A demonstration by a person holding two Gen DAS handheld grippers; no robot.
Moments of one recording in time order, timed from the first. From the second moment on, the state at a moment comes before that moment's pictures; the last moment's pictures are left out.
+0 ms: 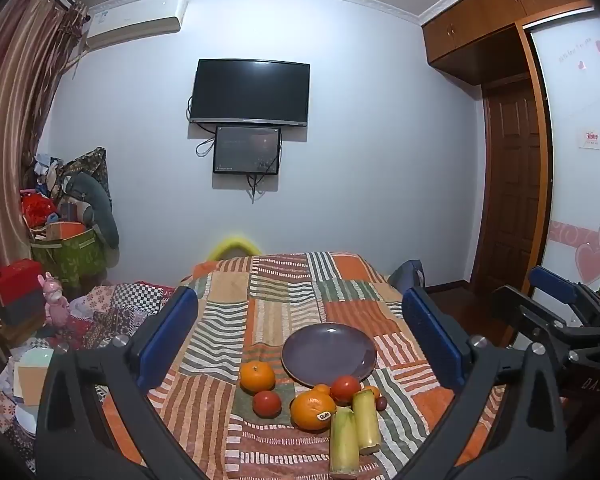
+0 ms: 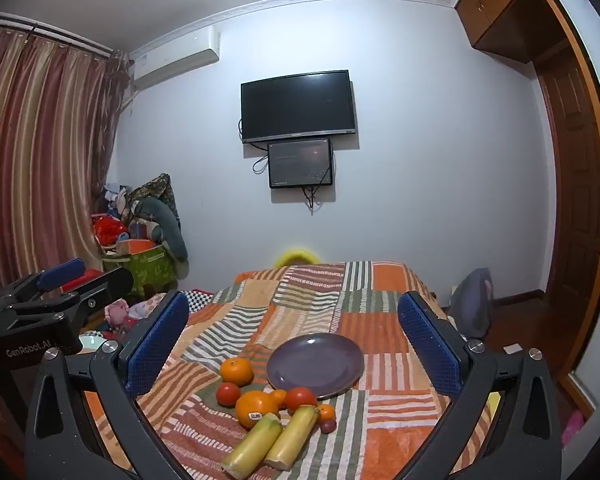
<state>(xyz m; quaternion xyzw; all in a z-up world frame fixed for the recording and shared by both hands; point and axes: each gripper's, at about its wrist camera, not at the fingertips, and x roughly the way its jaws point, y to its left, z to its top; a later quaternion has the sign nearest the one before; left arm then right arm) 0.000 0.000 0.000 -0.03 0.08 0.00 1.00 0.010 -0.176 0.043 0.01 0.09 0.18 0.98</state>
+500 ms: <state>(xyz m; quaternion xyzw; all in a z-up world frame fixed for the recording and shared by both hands) -0.002 -0.001 0.001 -0.02 0.07 0.01 1.00 0.009 -0.177 0.043 0.02 0.09 0.18 0.98</state>
